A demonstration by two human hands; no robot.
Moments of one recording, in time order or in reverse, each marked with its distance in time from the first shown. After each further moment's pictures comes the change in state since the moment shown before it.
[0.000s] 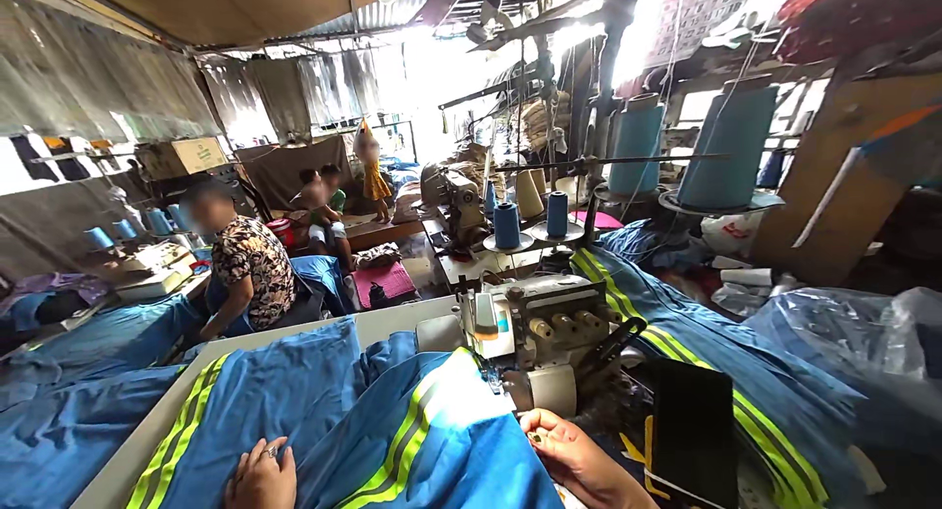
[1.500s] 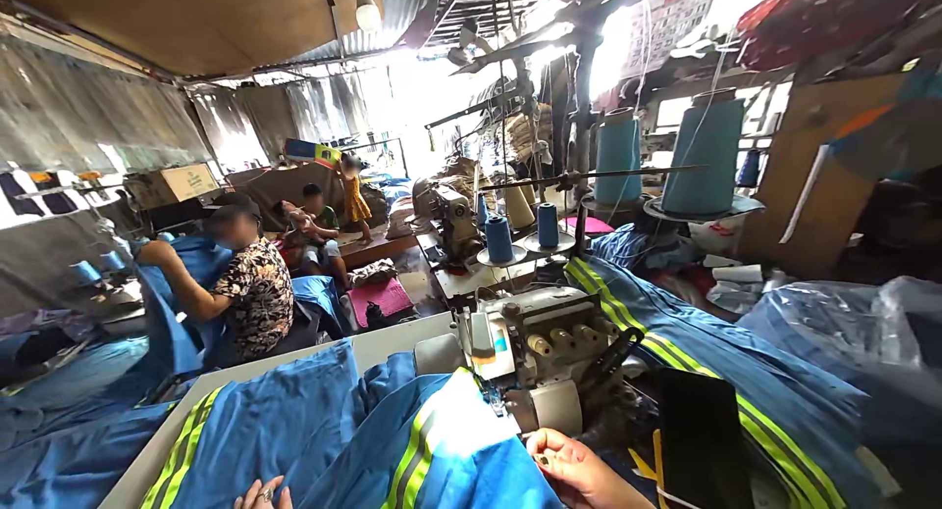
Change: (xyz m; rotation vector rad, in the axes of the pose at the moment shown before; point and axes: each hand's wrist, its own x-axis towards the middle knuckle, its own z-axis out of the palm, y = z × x) left_hand 0.003 0.001 0.001 0.056 -0.029 -0.032; right_hand 0.003 0.007 -0.009 -0.002 -0.038 -0.043
